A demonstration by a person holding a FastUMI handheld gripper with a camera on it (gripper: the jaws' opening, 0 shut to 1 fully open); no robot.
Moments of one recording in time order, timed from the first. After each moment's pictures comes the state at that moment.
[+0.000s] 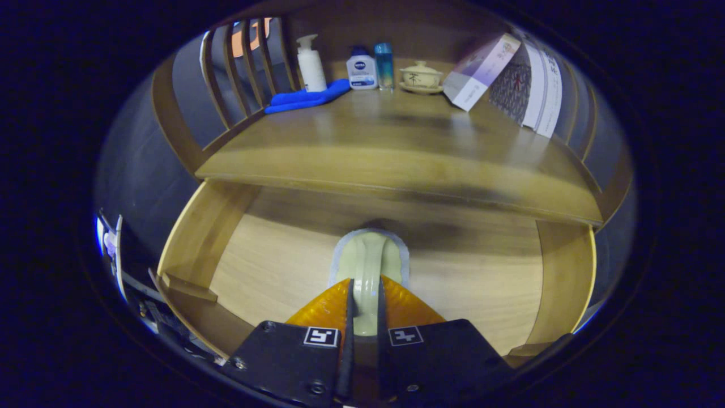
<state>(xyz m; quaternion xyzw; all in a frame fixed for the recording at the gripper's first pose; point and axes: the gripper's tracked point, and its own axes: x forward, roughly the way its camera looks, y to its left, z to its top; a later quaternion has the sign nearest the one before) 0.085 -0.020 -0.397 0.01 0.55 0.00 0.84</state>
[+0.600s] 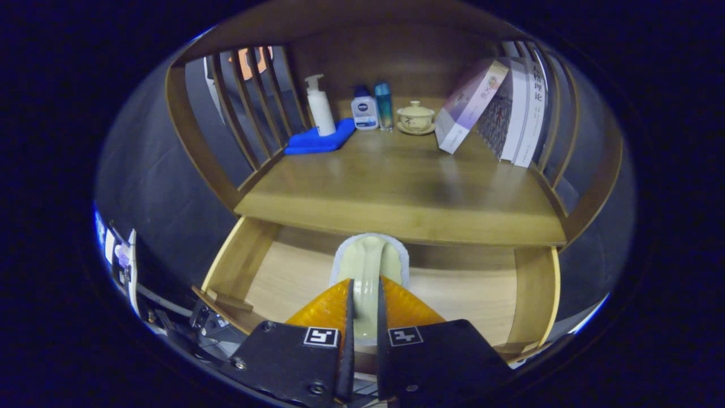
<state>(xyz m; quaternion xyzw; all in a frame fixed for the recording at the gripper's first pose) 0.093 -0.021 -0.305 0.05 0.50 0.00 0.86</state>
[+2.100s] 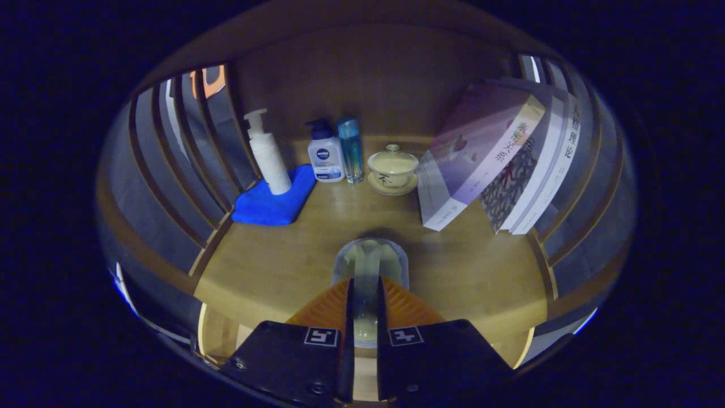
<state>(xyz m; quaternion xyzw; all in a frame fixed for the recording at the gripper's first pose) 0.257 -0.059 -0.311 0.03 0.48 -0.07 0.87</state>
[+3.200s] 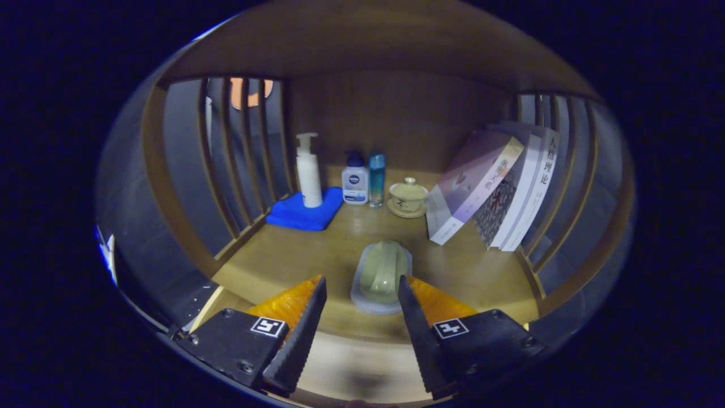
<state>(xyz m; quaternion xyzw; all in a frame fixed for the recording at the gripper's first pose) 0.191 -0.019 -0.261 -0.02 0.36 -0.02 0.93</state>
